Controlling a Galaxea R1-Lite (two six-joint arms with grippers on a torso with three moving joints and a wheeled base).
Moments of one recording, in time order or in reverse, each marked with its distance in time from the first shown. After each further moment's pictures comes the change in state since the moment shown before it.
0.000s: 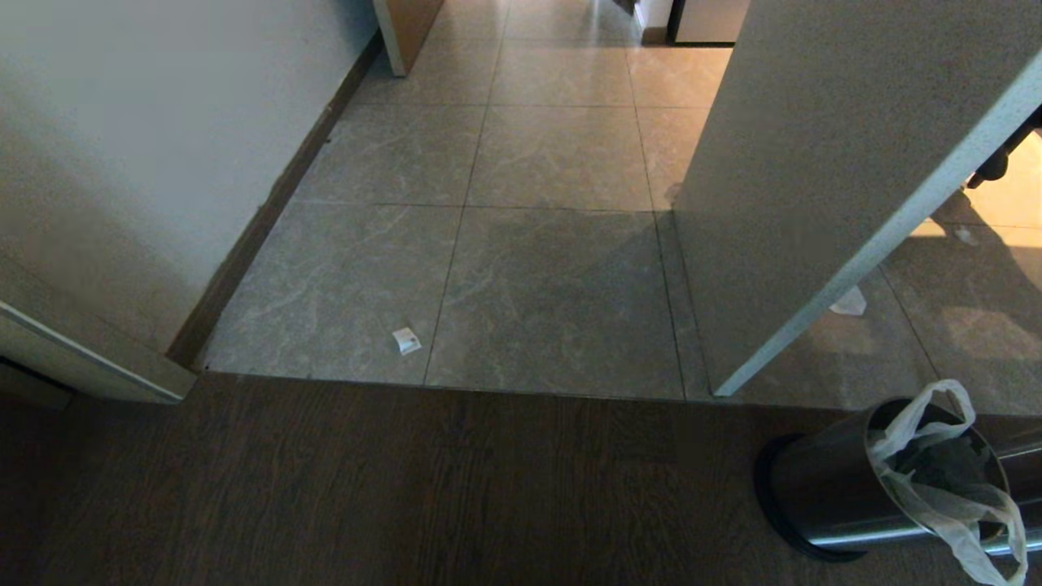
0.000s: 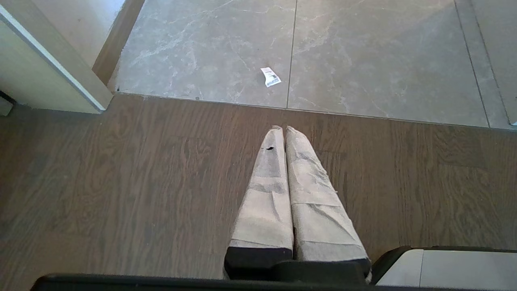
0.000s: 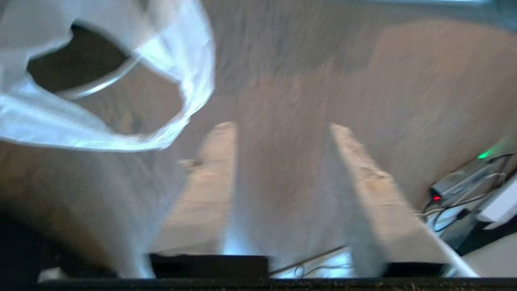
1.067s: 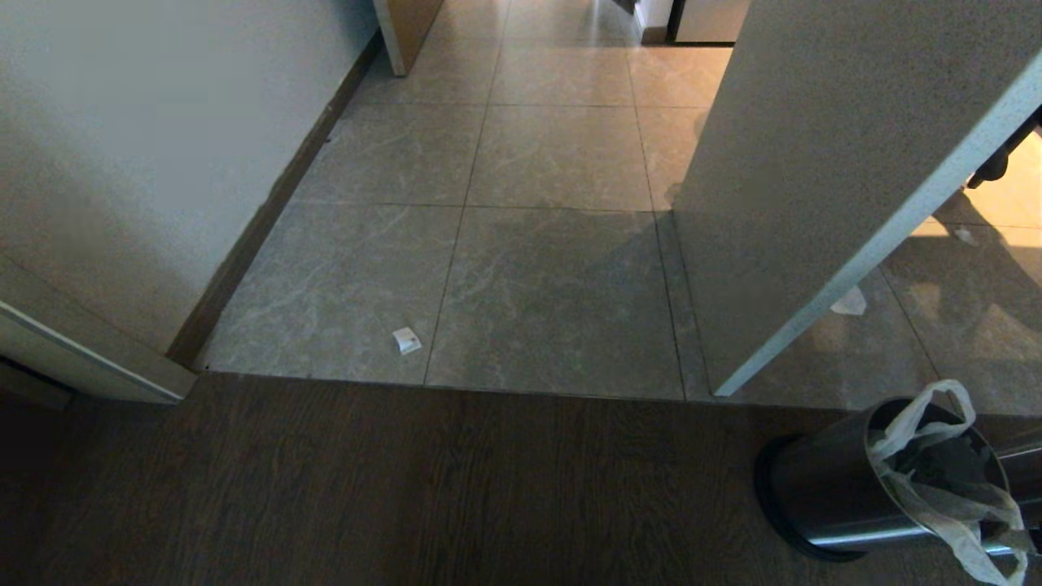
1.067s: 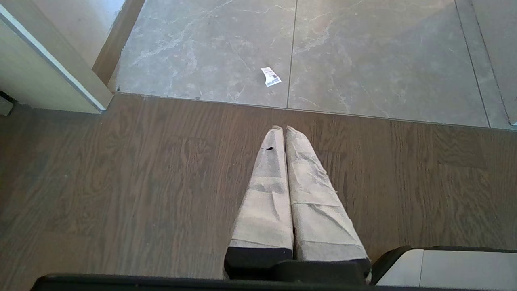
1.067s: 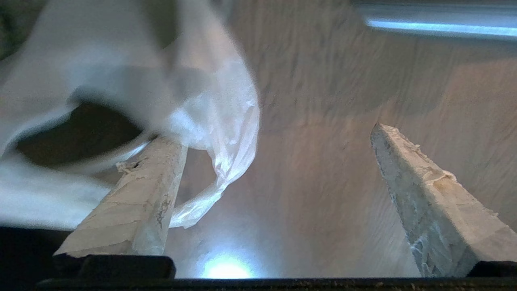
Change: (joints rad) left arm 0.000 0.000 0.000 0.000 0.000 0.000; right arm 0.002 0.256 -0.095 -0.148 0.186 0.043
